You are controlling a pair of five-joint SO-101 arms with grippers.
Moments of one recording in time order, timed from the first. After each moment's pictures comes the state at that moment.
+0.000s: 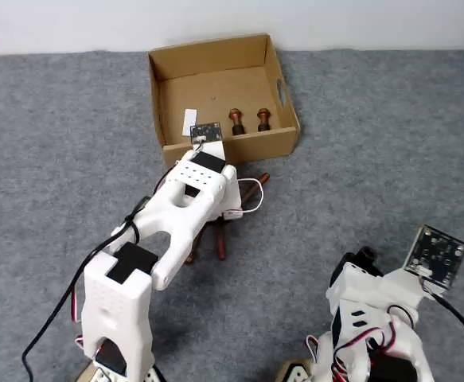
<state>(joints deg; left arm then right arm) 22.2 27.6 2.8 71.3 43.5 9.4 -97.8 59.0 90.3 -16.7</state>
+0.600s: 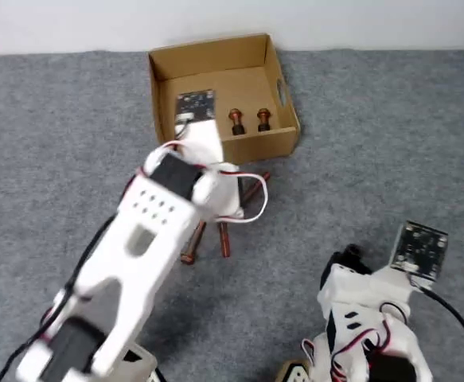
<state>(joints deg) 28.0 -12.2 6.6 88.6 45.2 1.8 -97.8 59.0 90.3 -15.0</state>
